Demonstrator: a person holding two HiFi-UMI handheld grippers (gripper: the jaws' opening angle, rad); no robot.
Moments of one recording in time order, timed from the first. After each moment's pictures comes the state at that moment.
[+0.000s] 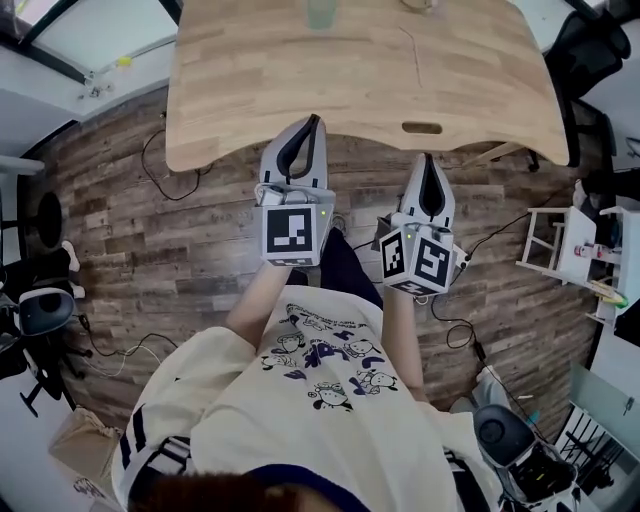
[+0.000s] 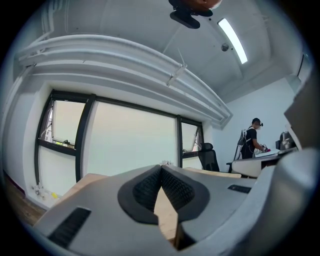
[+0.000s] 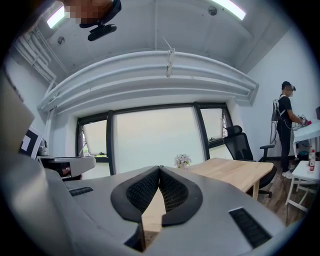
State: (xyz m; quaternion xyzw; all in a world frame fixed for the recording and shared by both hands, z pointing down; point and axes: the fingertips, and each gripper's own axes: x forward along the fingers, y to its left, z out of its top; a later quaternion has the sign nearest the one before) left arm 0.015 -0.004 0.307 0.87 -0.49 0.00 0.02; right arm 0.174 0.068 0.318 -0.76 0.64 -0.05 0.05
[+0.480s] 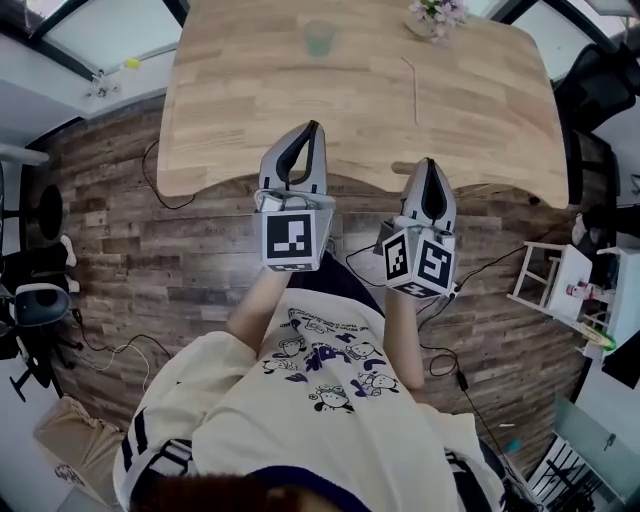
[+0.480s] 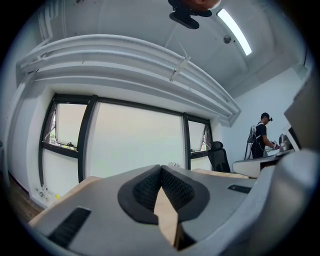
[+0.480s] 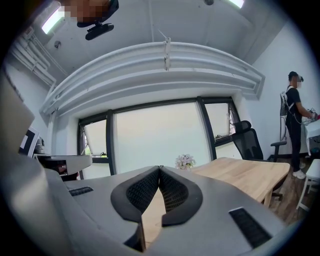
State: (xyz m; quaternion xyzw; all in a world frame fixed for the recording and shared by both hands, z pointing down) left arm 0.059 -0.072 0.303 0.85 -0.52 0.00 0.01; right arm 0.232 -0.014 0.321 -0.74 0.67 -0.06 0.05
